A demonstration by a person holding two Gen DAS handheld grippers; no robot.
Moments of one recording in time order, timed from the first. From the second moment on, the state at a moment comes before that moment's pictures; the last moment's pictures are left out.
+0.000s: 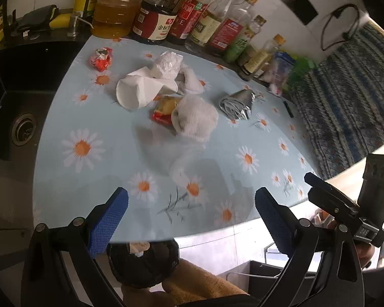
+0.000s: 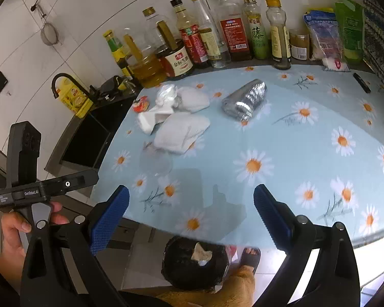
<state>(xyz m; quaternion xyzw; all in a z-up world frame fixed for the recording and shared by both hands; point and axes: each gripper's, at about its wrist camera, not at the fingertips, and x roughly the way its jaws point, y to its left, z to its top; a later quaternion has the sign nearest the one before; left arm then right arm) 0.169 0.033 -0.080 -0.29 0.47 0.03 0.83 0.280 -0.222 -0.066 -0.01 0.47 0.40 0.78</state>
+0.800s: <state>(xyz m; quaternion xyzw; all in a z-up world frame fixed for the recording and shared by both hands) 0.273 0.037 -0.142 -0.25 0.60 0.12 0.75 0.429 -0.204 -0.110 0.04 0.52 0.44 0.73</state>
